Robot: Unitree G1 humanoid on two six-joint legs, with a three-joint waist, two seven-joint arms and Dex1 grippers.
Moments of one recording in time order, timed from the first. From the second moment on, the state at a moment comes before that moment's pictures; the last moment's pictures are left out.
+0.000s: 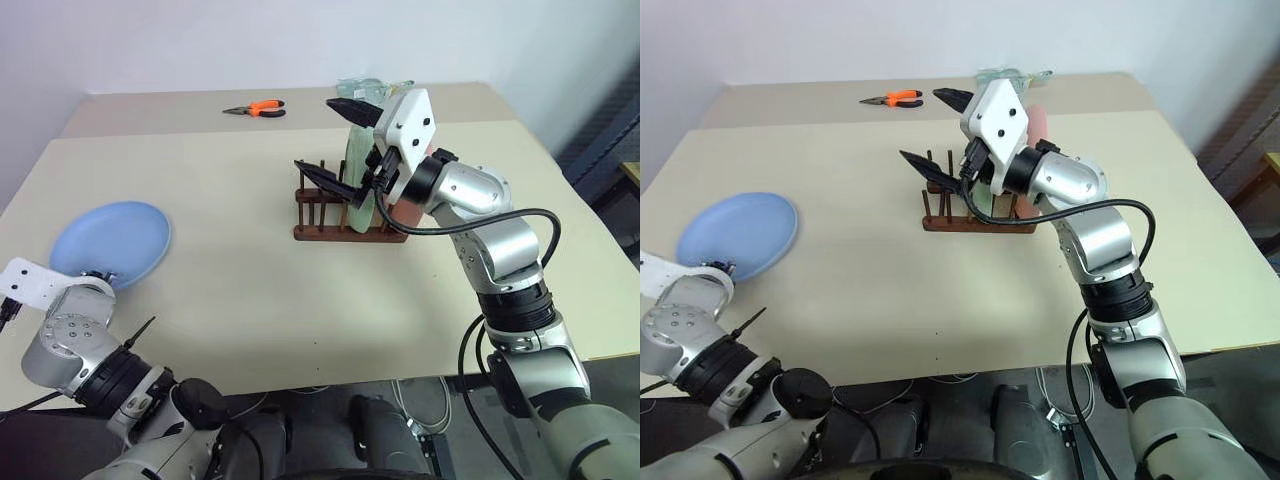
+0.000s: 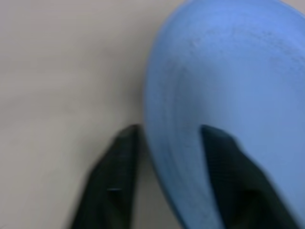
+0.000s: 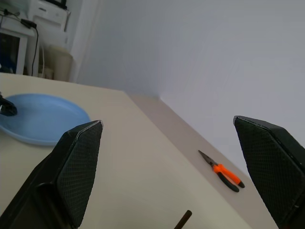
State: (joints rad) left arm -0.58 0.08 1.07 -0.23 -0.38 1.09 0.47; right arm -0.78 -0.40 0.17 -0.11 0.29 0.24 0.68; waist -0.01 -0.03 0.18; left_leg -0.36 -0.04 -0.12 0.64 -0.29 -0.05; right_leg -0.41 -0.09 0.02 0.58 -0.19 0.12
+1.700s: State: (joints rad) left arm -0.25 0.39 0.31 -0.17 -0.26 0.29 -0.11; right arm -0.88 0.06 0.05 -0.11 0.39 0.37 0.47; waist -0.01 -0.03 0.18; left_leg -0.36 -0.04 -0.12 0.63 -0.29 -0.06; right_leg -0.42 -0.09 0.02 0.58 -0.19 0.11
